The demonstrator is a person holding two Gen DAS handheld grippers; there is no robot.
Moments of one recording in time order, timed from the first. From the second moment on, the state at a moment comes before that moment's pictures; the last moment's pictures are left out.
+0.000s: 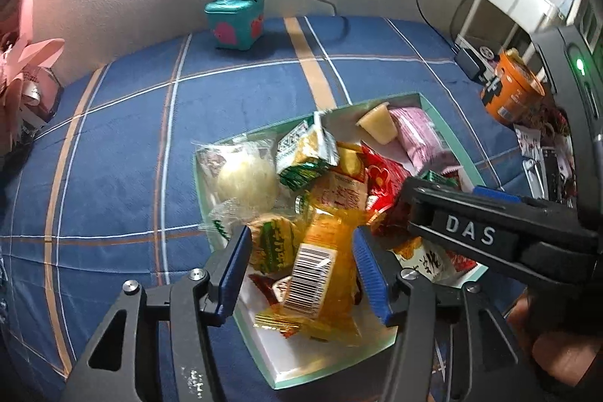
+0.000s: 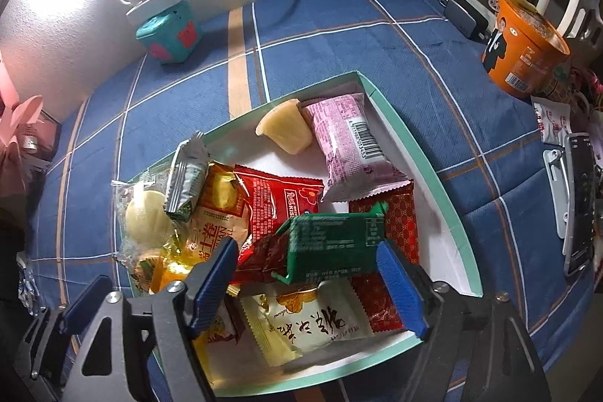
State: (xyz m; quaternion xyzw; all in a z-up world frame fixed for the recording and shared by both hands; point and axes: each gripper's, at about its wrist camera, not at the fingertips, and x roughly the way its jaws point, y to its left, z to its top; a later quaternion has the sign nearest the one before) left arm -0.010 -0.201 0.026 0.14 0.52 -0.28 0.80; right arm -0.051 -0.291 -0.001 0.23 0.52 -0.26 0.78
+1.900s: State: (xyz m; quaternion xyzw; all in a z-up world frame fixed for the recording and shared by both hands) left arm 0.047 -0.080 0.018 0.11 0.51 -0.07 0.85; right arm -0.038 -0.207 0.014 0.16 0.50 -0.18 0.83
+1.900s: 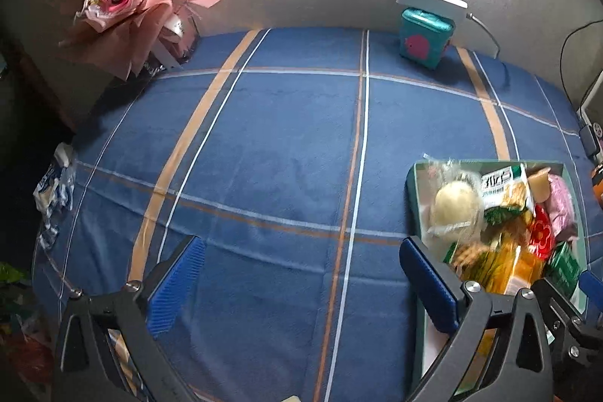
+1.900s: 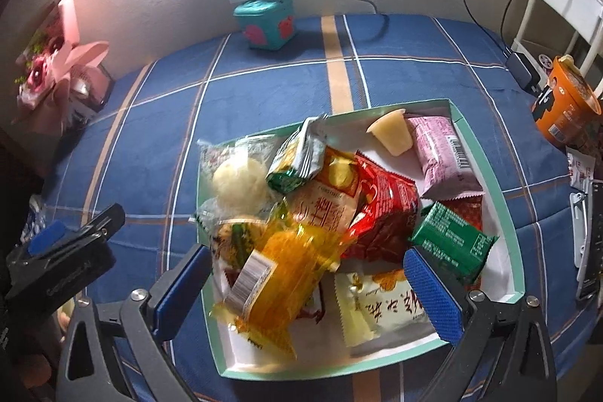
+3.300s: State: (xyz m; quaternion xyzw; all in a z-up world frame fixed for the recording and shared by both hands) left arm -0.032 -0.030 0.014 0.13 0.52 -0.07 0.84; right arm -0.103 -0.152 0.009 0.15 0.50 -0.16 0.84
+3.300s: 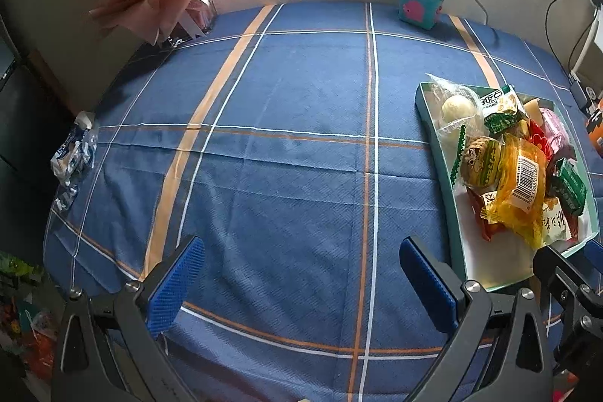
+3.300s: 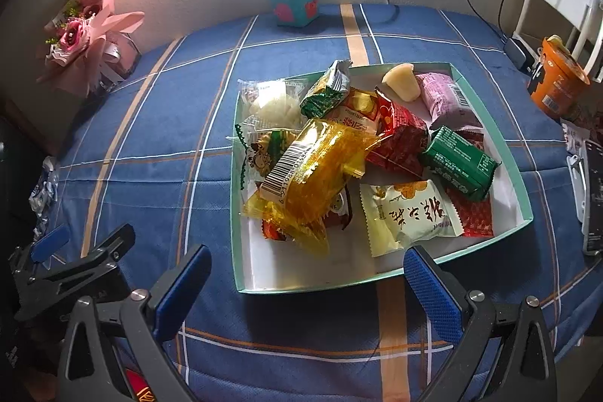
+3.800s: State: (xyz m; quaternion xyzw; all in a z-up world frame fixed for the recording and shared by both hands) left arm -0.038 -0.025 0.023 0.13 0.51 -0.07 0.85; right arm -0.108 -0.152 0.013 0.16 0.50 -0.17 0.84
